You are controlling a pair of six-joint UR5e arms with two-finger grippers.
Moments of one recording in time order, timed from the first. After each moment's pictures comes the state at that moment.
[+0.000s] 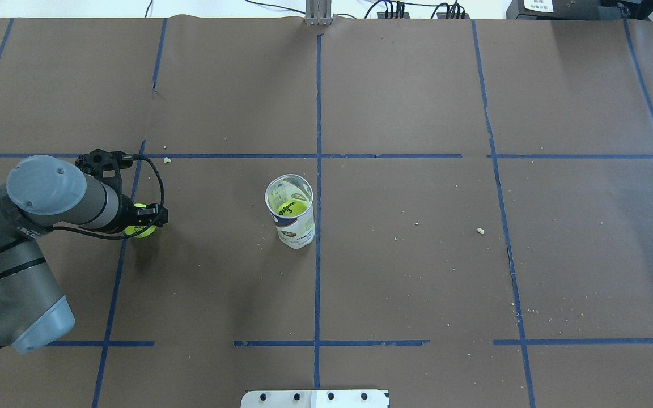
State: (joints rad) left arm -0.62 -1.76 -1.78 -1.91 -1.85 -1.25; right arm 1.54 -1.71 1.70 -1.58 2.29 -0.01
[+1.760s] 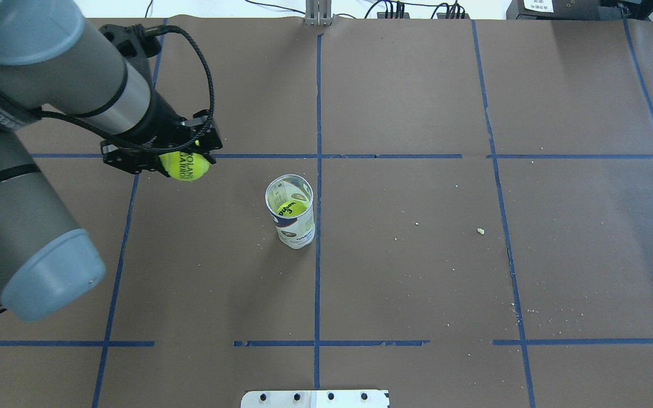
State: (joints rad) left arm -0.73 -2.25 -2.07 -1.20 -2.03 -1.36; right arm 1.54 -1.71 1.70 -1.58 2.29 -0.01
